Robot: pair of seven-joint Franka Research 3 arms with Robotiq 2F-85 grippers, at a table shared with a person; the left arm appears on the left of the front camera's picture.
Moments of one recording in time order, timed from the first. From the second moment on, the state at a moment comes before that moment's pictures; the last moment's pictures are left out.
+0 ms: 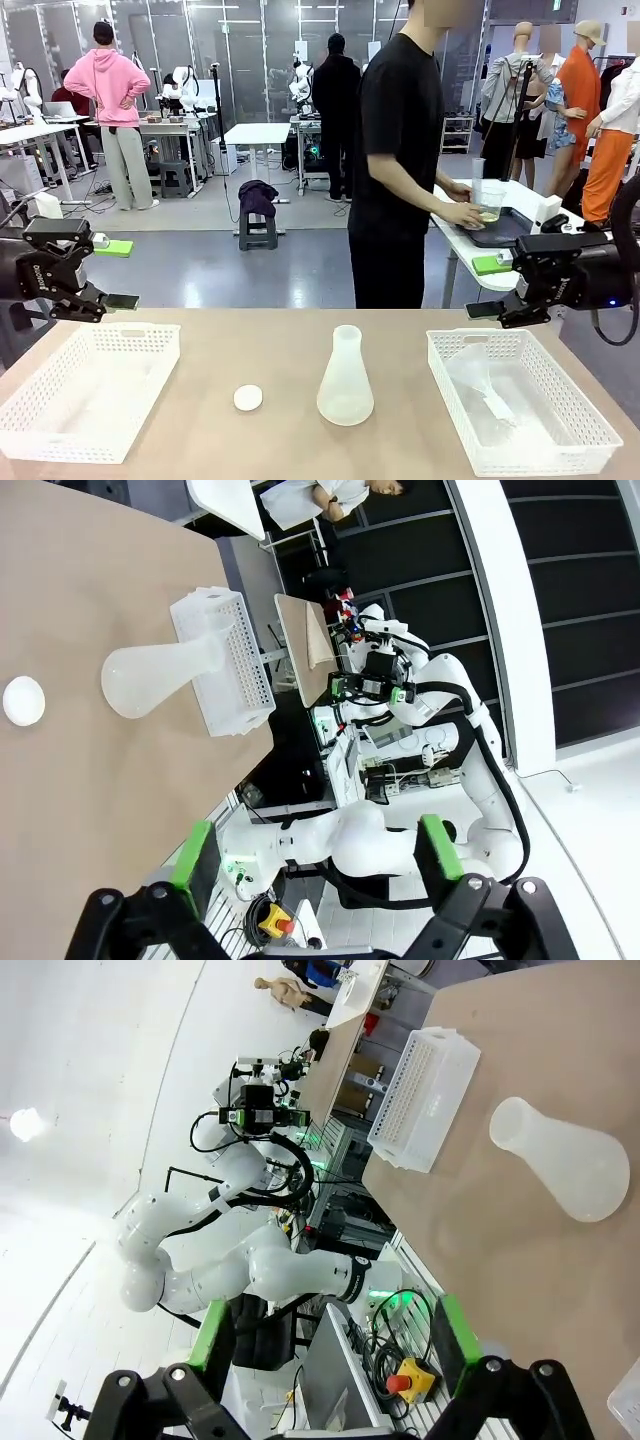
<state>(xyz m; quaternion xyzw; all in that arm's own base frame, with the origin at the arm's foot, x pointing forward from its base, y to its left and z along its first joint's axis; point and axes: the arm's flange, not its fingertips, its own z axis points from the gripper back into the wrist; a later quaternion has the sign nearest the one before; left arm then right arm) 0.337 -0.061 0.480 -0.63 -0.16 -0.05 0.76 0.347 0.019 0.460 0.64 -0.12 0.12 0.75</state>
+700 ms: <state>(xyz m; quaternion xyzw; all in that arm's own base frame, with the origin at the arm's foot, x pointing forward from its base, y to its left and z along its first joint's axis) 0.337 -0.061 0.480 -0.63 -0.16 -0.05 0.76 0.422 -0.002 0.519 0.40 -0.24 0.37 0.80</state>
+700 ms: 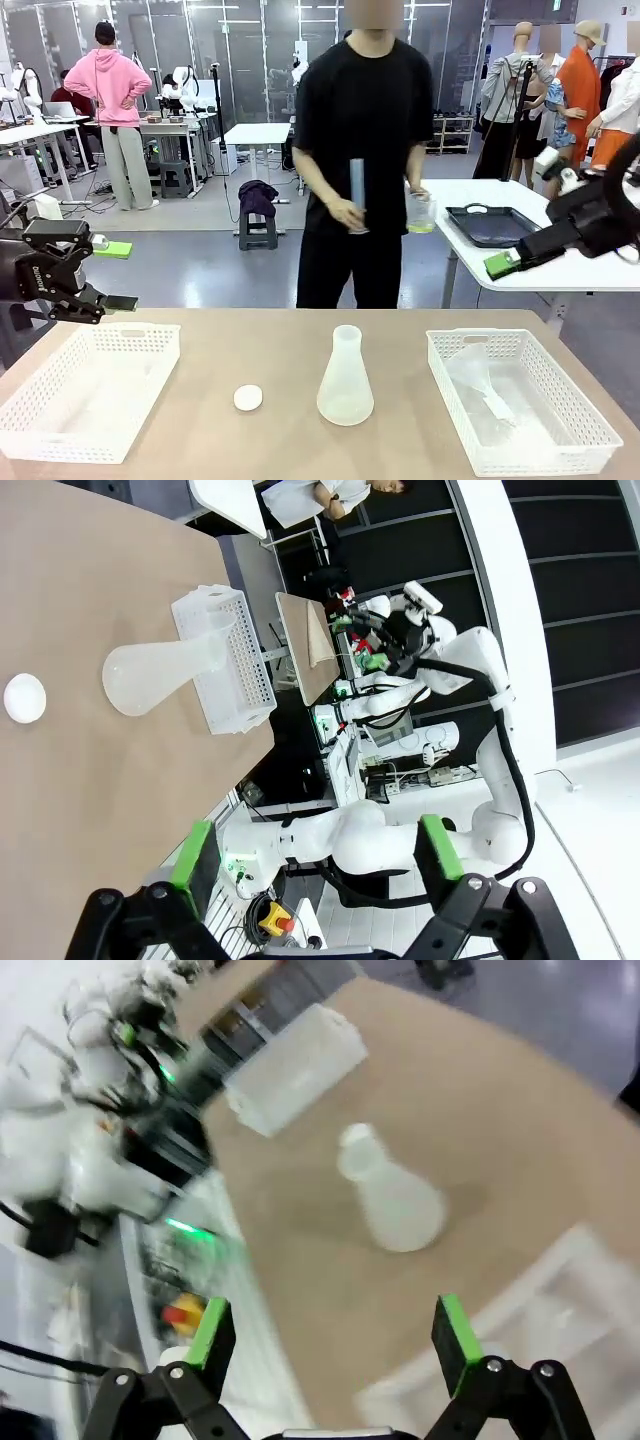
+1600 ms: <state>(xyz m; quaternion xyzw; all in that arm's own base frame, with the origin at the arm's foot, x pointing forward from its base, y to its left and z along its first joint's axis) 0.337 -0.061 0.480 -0.63 -0.15 -0.05 0.76 0.514 0.040 0.510 0.04 -0.15 0.71 0.69</state>
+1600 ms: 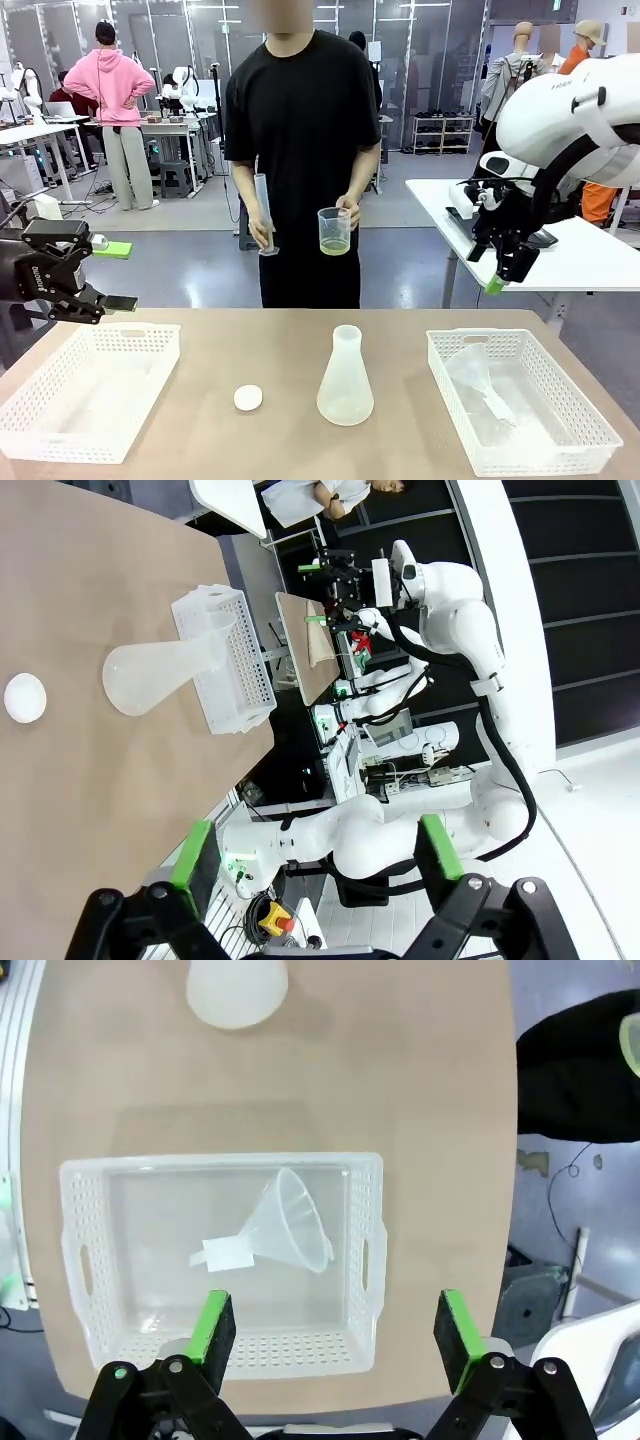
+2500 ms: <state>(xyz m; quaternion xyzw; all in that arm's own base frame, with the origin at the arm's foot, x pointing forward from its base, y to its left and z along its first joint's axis) 0.337 -0.060 0.480 -0.63 -0.15 -0.05 0.76 0.514 0.055 0.487 0.04 -0.10 0.73 0.68</state>
